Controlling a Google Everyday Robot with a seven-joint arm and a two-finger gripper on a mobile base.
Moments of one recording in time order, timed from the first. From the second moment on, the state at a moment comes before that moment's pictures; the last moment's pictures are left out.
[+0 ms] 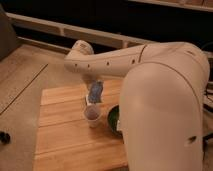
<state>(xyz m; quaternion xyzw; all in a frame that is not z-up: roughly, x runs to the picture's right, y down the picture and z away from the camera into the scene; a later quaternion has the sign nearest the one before) -0.045 -0.020 0.775 -0.10 0.17 0.49 0.85</state>
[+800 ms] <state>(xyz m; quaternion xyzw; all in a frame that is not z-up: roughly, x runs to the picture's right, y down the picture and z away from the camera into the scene) -0.054 0.027 0.784 -0.14 0.19 0.47 0.85</state>
